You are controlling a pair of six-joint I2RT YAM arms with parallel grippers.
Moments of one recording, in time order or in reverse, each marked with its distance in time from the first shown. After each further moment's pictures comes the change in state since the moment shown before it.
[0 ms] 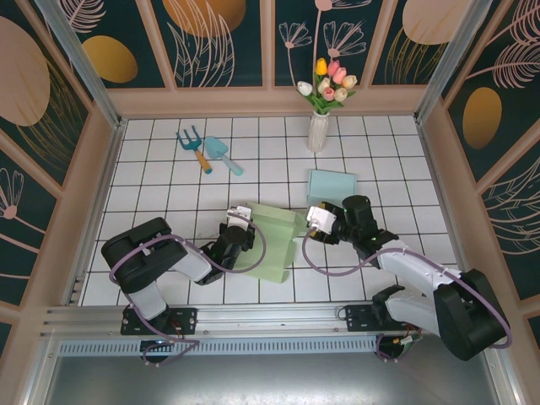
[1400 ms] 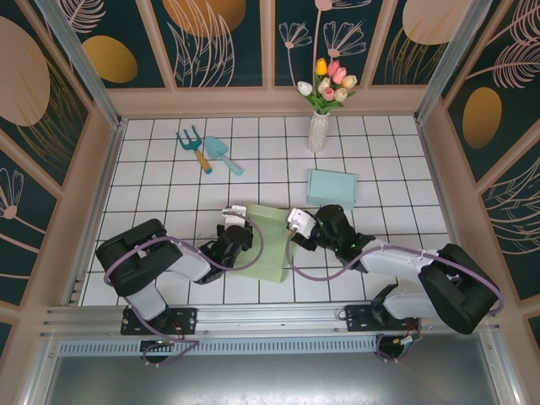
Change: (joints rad) left arm 0.000 -0.040 0.009 -0.105 -0.030 -0.148; right arm 0.265 0.160 -0.005 0.232 0.178 0.373
